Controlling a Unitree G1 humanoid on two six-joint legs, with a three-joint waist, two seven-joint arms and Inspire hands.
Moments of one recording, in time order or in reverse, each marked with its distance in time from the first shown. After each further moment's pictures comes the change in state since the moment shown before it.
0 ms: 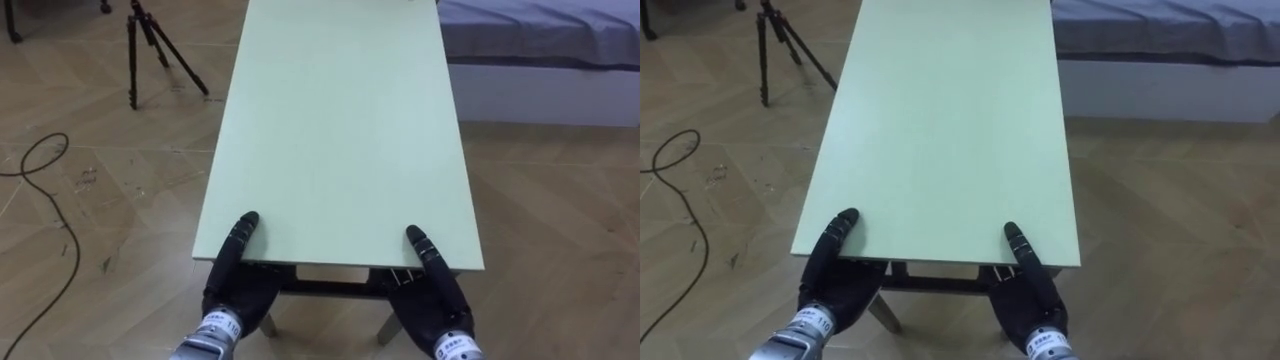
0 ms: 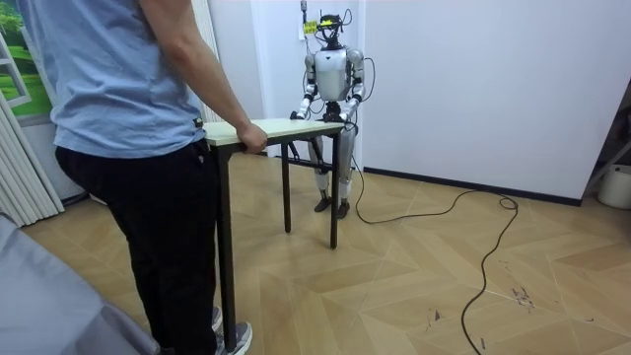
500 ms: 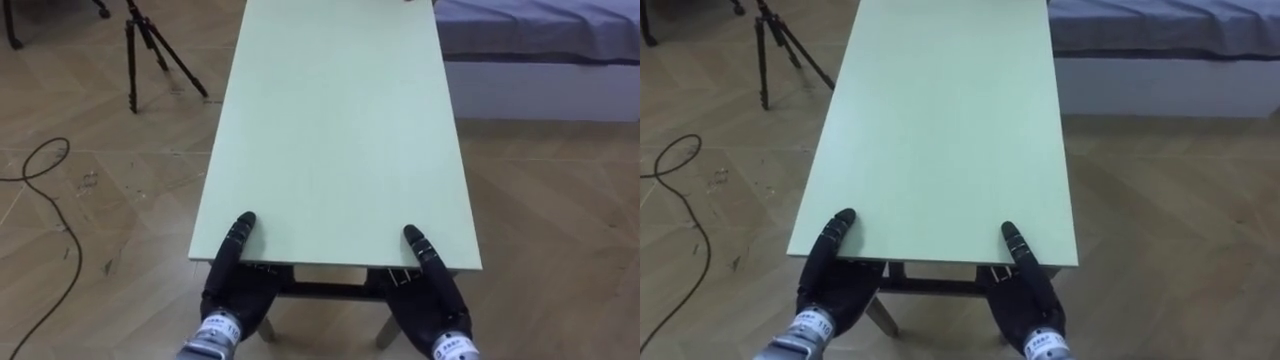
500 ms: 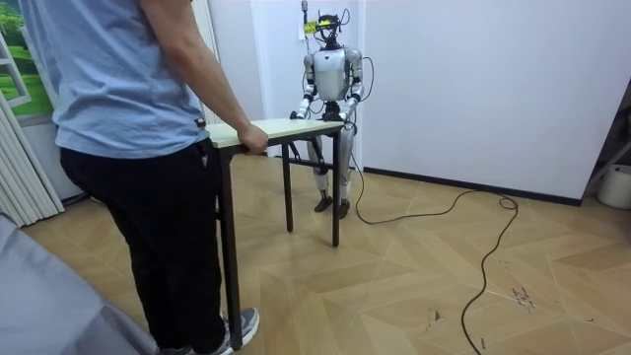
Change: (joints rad) left arm 0.038 -0.025 0.001 0.009 0.052 -0.026 -0.019; right arm 0.009 0.001 0.002 0.021 -0.002 0.007 0.002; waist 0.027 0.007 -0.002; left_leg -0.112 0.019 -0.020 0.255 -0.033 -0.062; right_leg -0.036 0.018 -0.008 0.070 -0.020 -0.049
